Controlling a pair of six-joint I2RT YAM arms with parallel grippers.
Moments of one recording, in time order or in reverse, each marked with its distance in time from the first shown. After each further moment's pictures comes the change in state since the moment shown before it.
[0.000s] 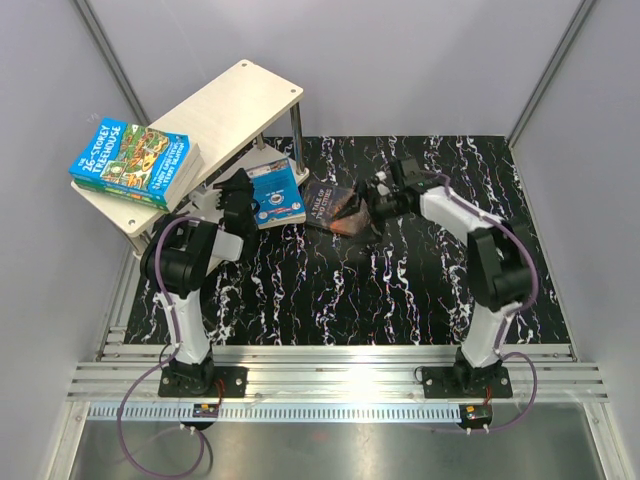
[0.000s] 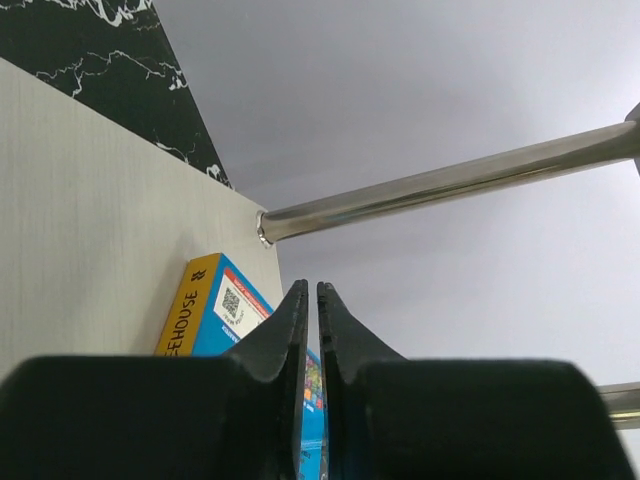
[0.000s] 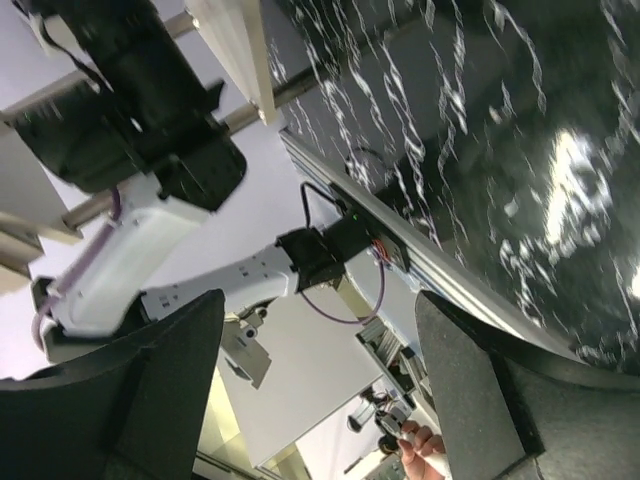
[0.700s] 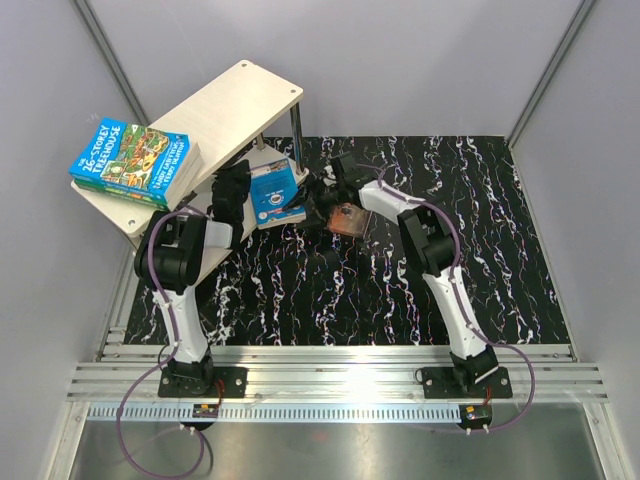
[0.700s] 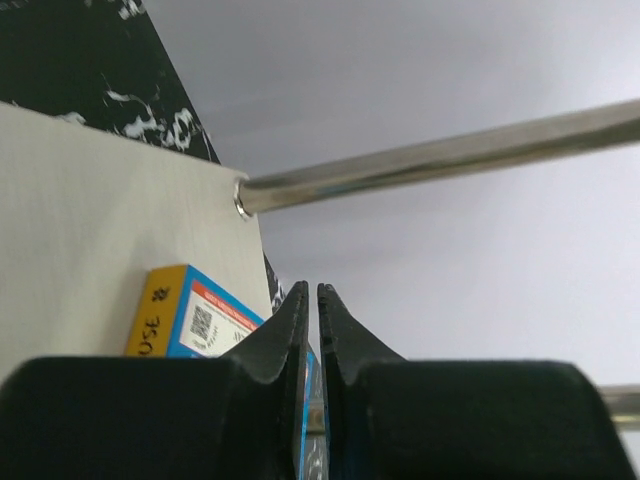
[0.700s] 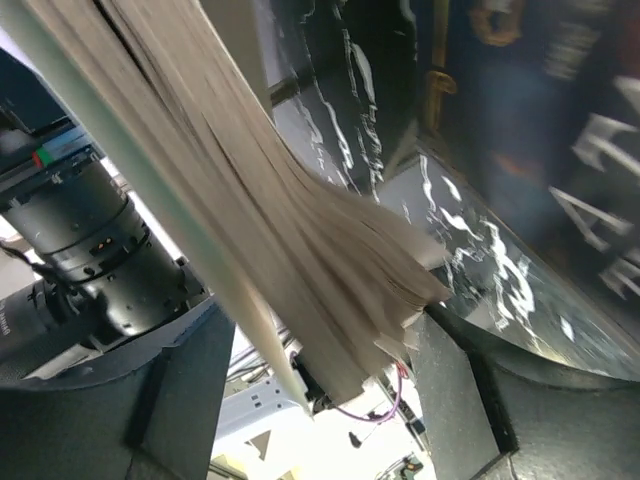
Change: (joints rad) left arm 0.103 0.018 0.111 -0.156 0.315 -0.063; right arm 0.186 0.680 0.675 0.211 0.089 0.227
